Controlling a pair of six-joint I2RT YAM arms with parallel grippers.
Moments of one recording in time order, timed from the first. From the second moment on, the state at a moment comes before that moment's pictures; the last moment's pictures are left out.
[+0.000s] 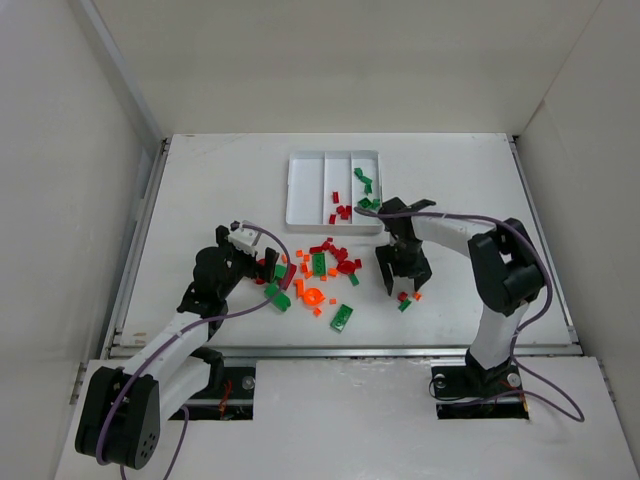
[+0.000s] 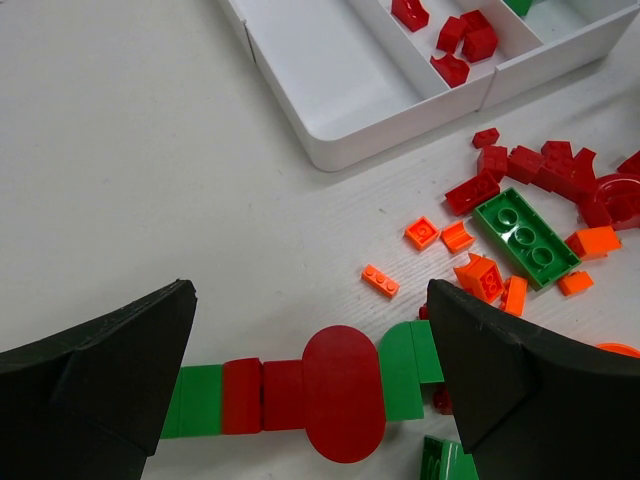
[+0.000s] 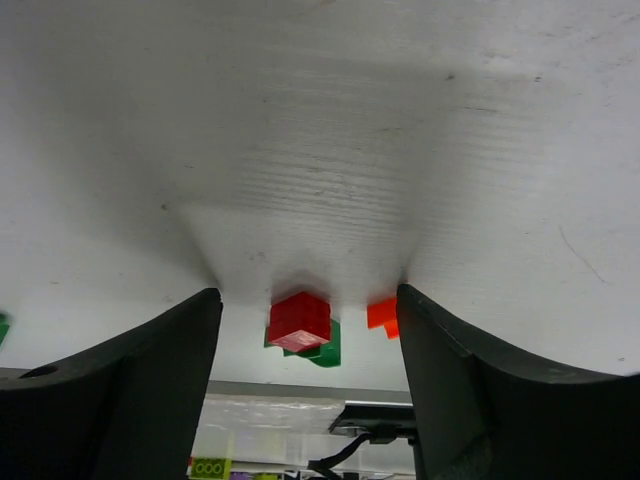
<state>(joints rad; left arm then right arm) -0.26 0.91 0.24 0.42 0.19 0.11 0.49 1.84 1.19 -0.97 -0.03 0.34</state>
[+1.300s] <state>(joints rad) -0.26 0.91 0.27 0.43 -0.12 0.95 0.55 1.84 1.19 -0.97 -0.02 0.35</state>
